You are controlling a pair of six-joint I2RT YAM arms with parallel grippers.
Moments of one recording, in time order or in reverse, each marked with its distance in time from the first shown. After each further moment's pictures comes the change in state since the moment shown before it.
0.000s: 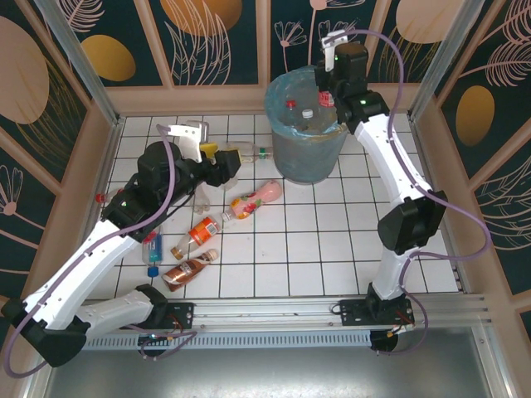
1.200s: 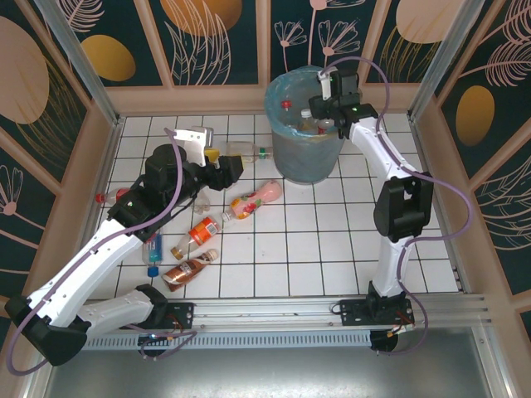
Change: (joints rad) left arm 0.000 0.006 -0.044 0.000 0.003 -0.003; right arm -0.079 0.120 -0.126 -0.043 -0.166 0.029
